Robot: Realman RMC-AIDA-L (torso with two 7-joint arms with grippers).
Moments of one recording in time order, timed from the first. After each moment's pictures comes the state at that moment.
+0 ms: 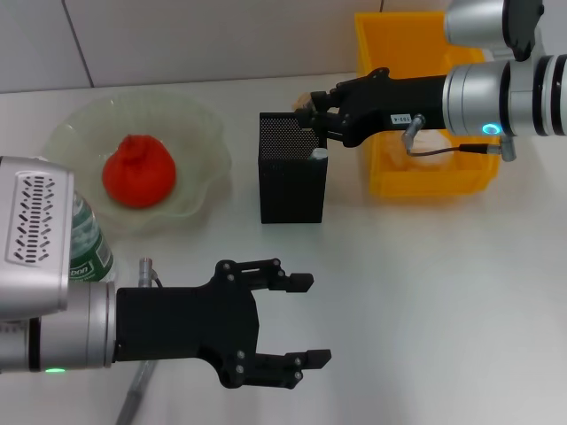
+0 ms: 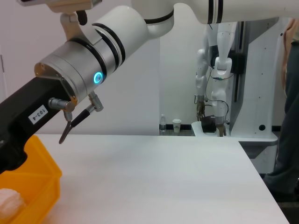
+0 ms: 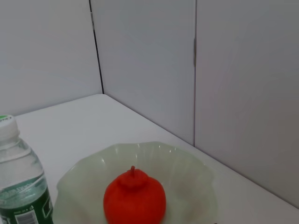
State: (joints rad) left arm -0.27 -2.07 1.53 1.07 1.56 1.44 -1.31; right arm 0.57 2.07 -1.22 -1.01 -1.88 -1.05 1.80
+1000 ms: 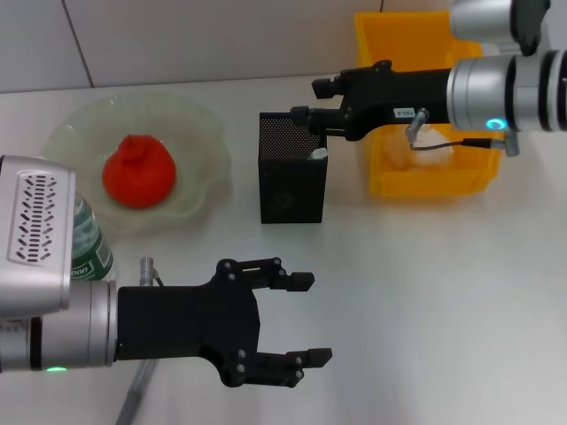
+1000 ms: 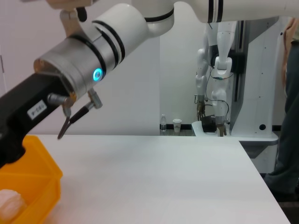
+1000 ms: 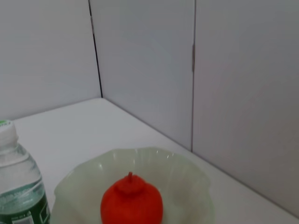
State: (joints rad) left arm -0.27 -2.07 1.53 1.07 1.56 1.43 -1.31; right arm 0.56 2.08 -1.20 -1.04 -1.87 -1.07 1.78
